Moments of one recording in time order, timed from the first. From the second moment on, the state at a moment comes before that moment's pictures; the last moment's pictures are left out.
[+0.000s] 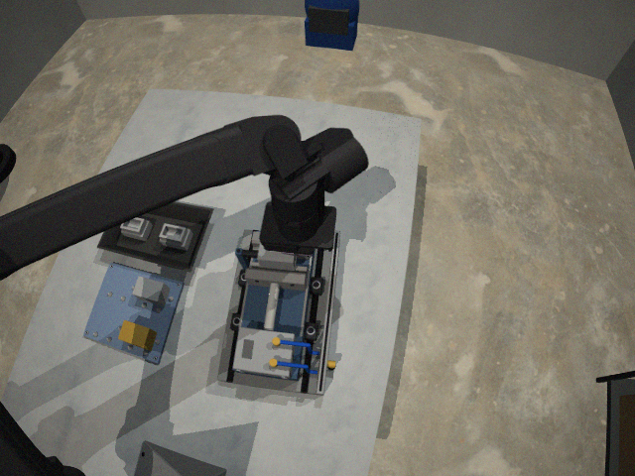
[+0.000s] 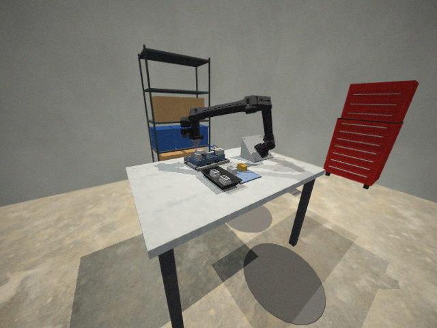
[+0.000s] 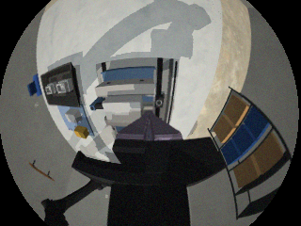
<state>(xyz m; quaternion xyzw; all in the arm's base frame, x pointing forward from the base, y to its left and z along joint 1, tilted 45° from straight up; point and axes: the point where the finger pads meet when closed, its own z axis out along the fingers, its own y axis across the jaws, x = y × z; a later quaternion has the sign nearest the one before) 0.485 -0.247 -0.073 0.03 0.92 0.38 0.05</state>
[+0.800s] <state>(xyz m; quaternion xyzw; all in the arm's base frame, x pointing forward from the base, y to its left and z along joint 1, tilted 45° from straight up) 0.485 -0.247 -0.073 0.03 0.92 0.38 0.05</state>
